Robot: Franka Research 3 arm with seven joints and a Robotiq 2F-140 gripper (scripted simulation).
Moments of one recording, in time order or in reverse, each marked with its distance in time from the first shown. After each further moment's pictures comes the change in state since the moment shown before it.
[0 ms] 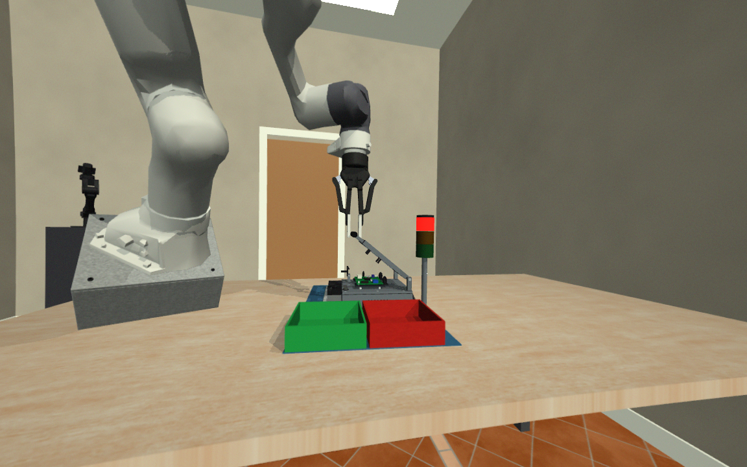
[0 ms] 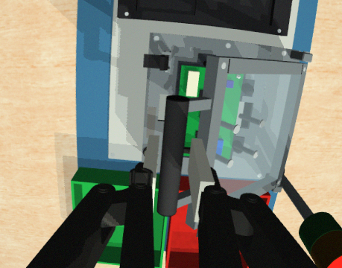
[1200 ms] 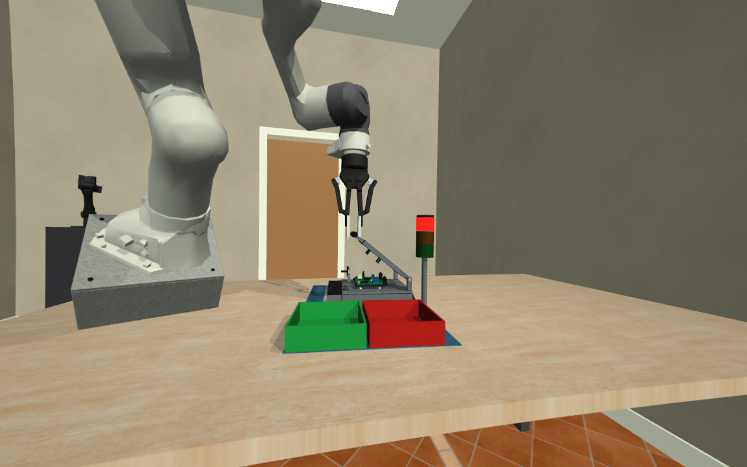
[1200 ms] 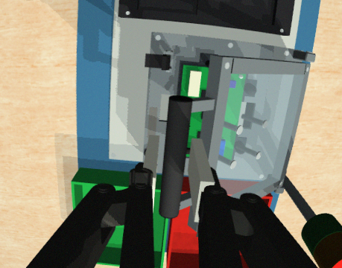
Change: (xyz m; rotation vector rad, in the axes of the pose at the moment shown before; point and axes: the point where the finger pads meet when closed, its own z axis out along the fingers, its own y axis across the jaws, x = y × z) arm -0.001 -0.002 0.003 0.000 0.000 -0.001
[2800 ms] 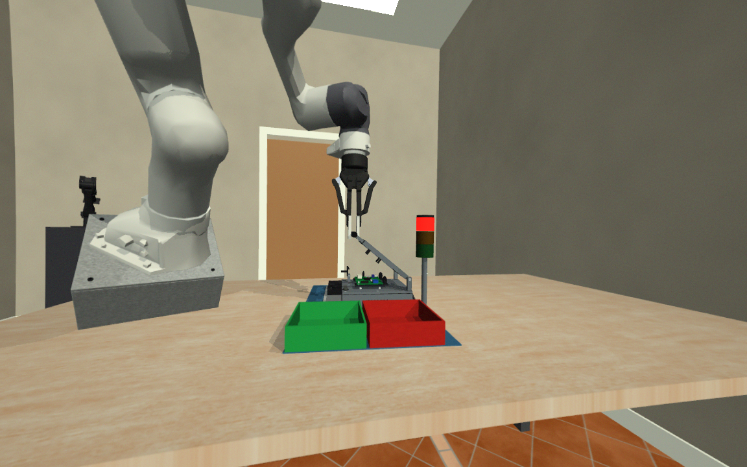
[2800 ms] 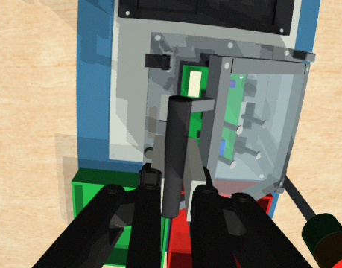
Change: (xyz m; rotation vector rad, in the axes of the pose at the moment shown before) arm 0.000 0.000 0.000 0.000 0.000 0.001
